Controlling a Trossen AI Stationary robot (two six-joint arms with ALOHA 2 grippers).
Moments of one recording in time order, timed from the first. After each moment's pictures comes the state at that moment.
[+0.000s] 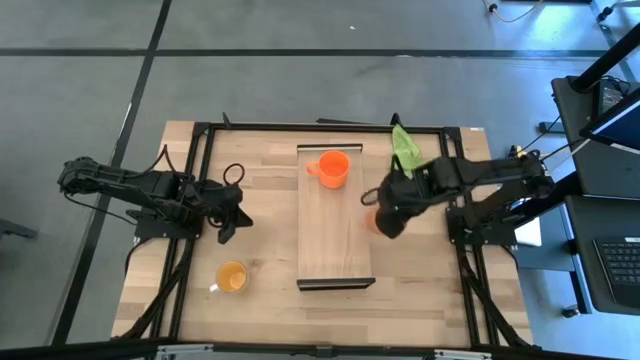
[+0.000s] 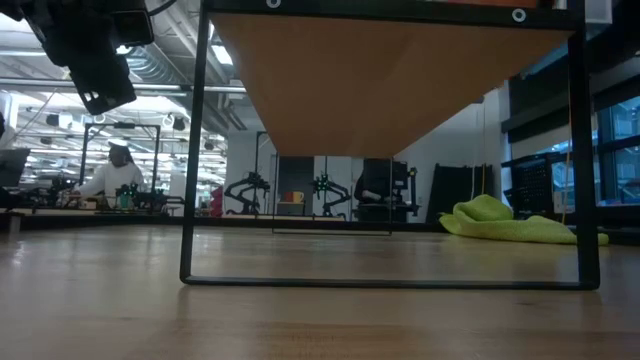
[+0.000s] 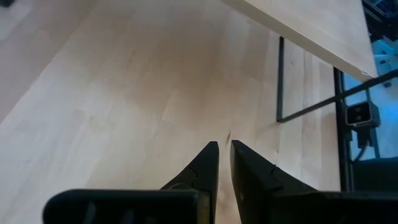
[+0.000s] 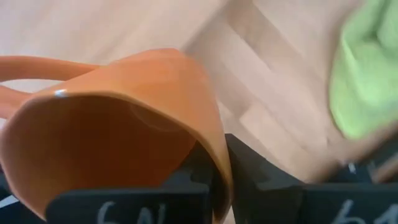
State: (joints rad) left arm -0.13 0.67 0.55 -0.60 0.01 -0.59; right arm 0.18 1.50 1.63 -1.49 0.11 0.95
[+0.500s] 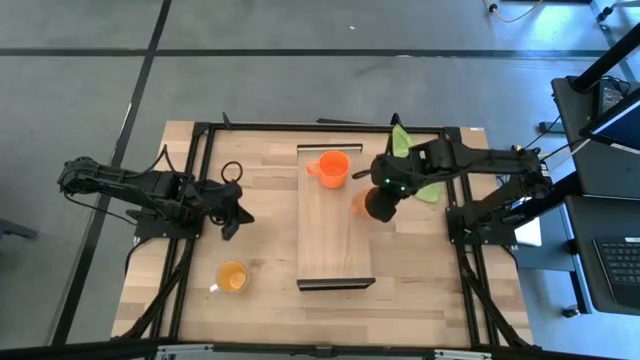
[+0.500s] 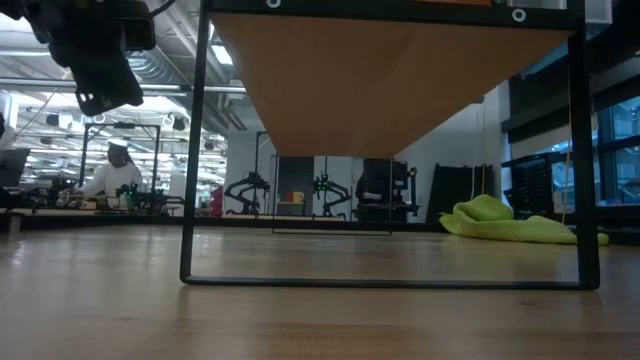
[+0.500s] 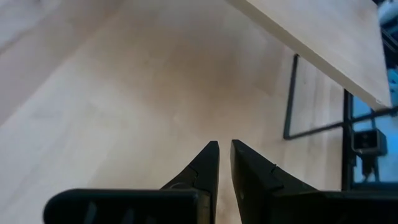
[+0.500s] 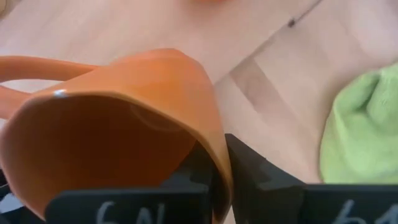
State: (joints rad) left arm -0.13 0.67 0.55 -0.60 -0.05 -0.71; right arm 0.02 1.50 1.63 -1.36 0.11 0.66
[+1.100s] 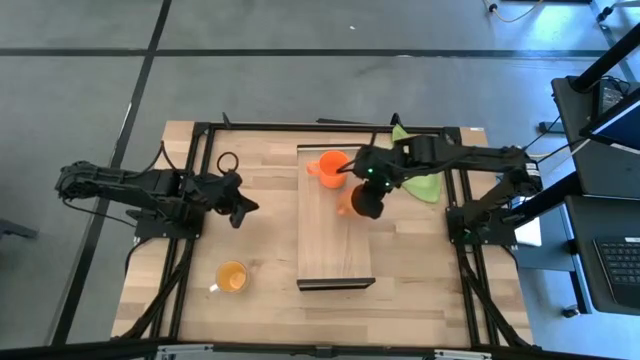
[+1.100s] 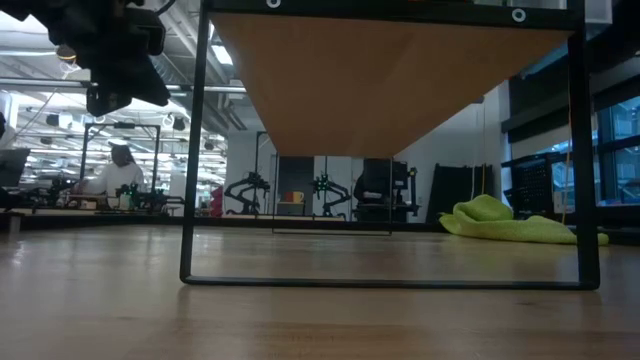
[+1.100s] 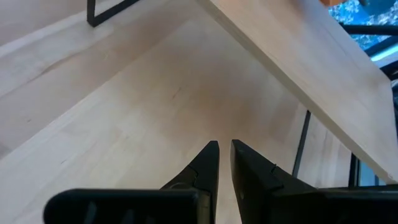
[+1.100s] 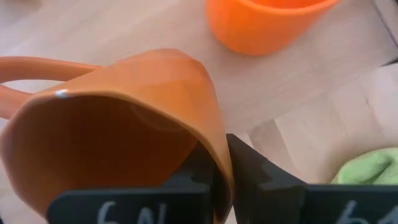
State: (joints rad) left arm -0.05 0.67 0.55 -0.54 -0.14 -0.81; right arm -0.04 1.58 1.63 -1.21 0.05 0.36
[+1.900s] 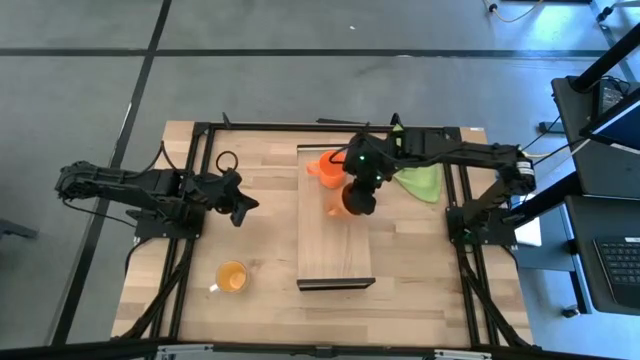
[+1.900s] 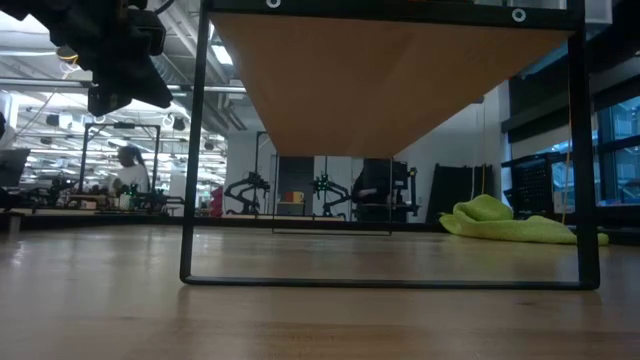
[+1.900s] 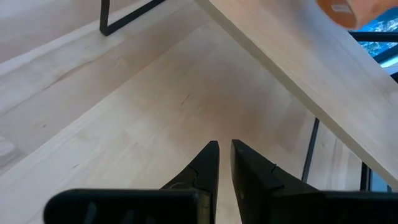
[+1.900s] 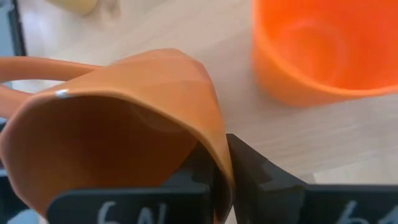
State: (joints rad) left arm -0.05 0.67 0.55 -0.54 -0.18 -0.80; right arm -0.12 1.62 1.63 -1.07 -0.15 0.22
